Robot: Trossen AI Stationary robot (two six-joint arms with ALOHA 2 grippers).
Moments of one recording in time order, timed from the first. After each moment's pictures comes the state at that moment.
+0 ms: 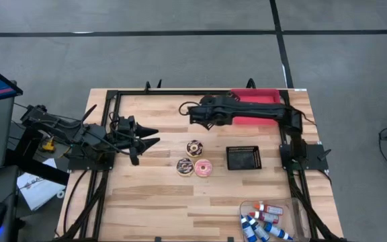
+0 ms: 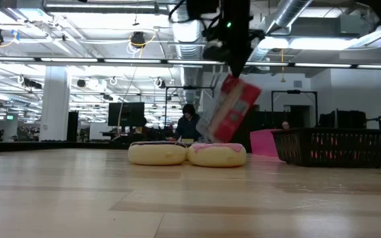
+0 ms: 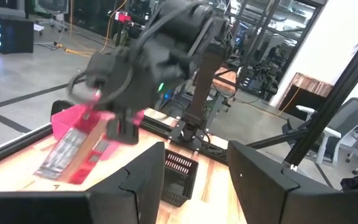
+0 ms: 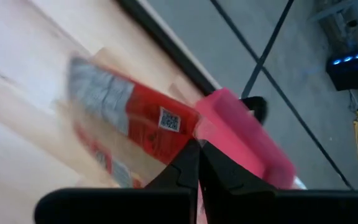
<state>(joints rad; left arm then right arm) -0.39 0.82 0.79 -0.02 -0.64 -0.37 -0.13 2.01 1.96 -1.51 0.78 0.67</state>
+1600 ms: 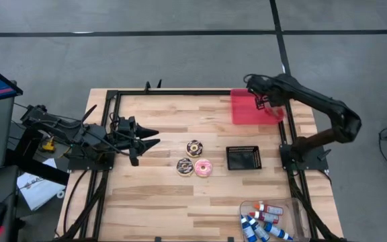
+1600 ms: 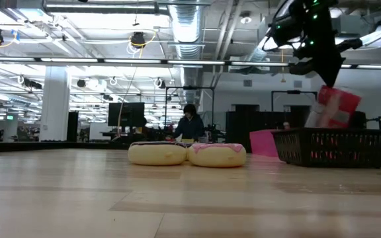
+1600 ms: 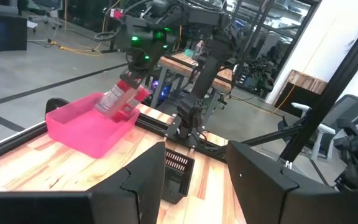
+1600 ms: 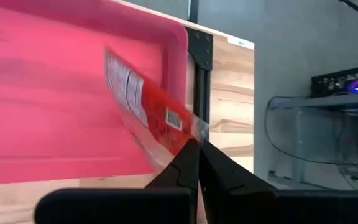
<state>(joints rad) -0.39 0.82 0.79 -0.02 -0.62 -0.37 -0.66 1.37 1.23 -1.48 0.64 0.79</state>
